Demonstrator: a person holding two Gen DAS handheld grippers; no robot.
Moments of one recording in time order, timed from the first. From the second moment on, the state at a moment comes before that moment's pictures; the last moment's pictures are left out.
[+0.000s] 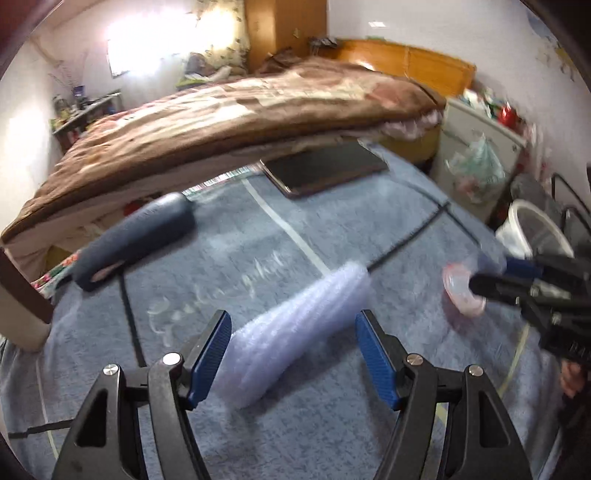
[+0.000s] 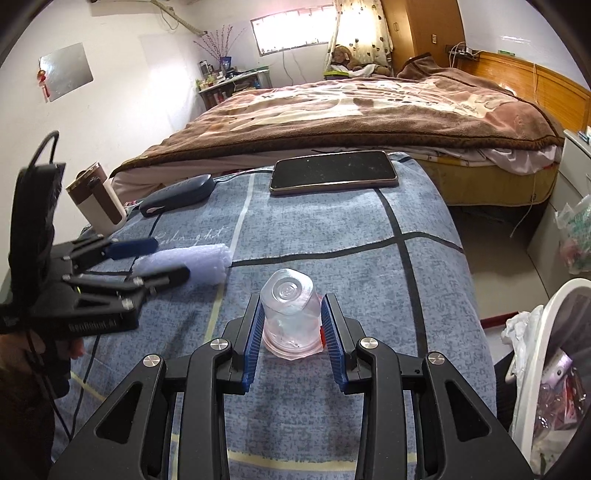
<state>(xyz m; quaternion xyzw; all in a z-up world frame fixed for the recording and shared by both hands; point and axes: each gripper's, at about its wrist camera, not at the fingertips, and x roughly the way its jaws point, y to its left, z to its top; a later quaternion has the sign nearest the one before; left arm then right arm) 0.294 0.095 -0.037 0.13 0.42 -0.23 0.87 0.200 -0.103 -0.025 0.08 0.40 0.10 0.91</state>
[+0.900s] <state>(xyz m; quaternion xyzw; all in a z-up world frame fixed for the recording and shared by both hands) 0.248 0.078 -0.036 0.08 0.43 -0.19 0.88 0.181 -0.114 -0.018 0.09 0.39 0.10 0.91</state>
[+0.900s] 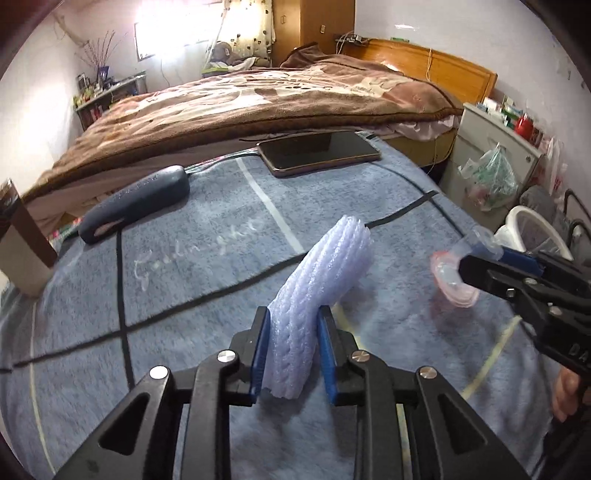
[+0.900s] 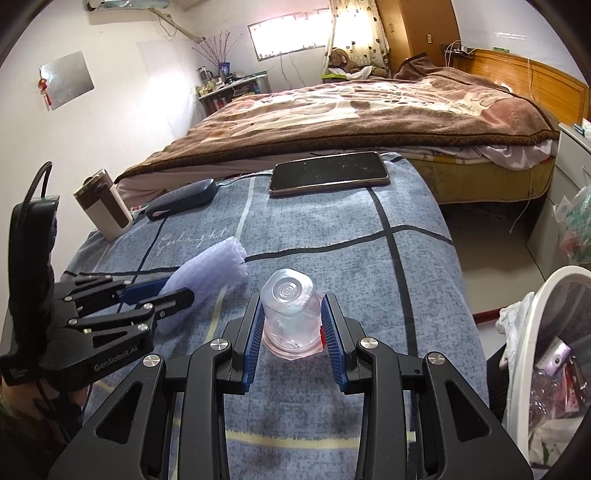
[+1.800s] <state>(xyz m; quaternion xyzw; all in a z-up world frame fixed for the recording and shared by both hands) 0.168 0.009 0.014 0.05 0.38 -0.21 0.90 0.120 -0.182 0.018 0.10 0.34 0.06 0.93</state>
